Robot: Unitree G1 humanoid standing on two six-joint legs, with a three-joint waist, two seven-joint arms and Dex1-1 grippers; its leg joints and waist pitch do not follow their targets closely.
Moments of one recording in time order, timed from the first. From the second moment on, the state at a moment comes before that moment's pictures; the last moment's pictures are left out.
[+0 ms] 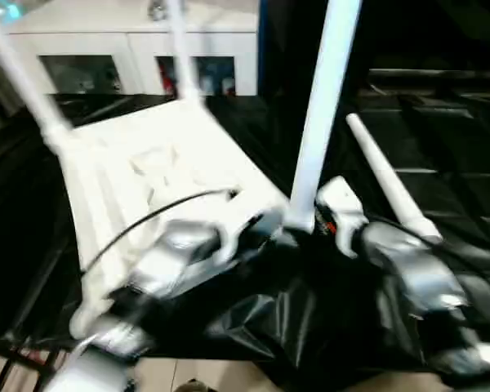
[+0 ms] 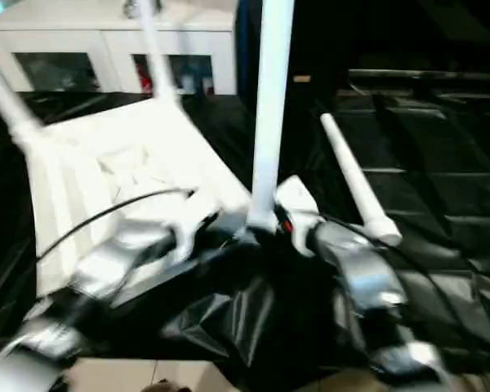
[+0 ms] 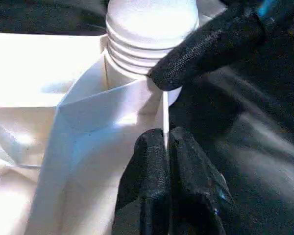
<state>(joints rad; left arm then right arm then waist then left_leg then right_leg) -0.51 0.24 -0.32 0.37 -0.05 0.36 -0.97 -0.41 -0.40 0.18 0.29 0.08 0.29 0.84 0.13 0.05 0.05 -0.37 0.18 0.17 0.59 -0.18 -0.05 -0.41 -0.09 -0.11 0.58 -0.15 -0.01</state>
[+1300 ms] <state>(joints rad) -0.63 -0.02 -0.26 0.56 0.00 0.45 -0.60 -0.47 -0.12 0.02 0.41 0.04 0.38 0.31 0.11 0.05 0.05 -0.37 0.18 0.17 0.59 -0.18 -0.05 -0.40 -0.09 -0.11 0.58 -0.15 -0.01</state>
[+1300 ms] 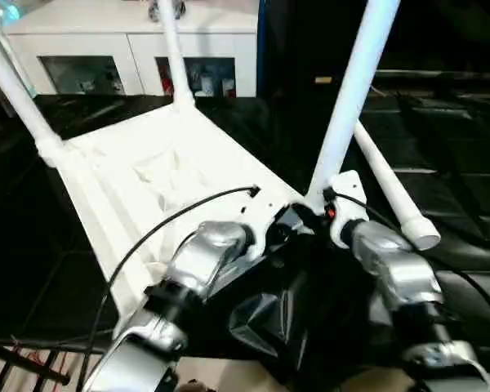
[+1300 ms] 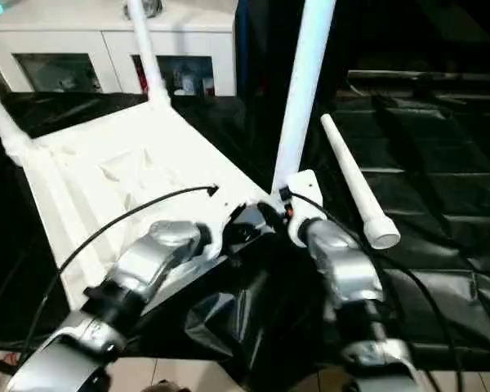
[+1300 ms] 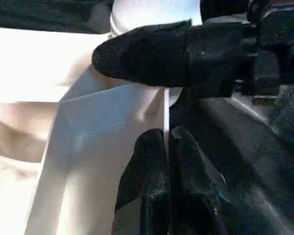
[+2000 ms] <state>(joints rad) -0.53 0.22 -0.31 0.41 -0.03 0.36 -0.93 -0.39 -0.39 0.17 0.28 0.06 0.29 0.82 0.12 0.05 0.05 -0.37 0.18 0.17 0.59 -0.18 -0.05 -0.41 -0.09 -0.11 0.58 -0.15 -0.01</state>
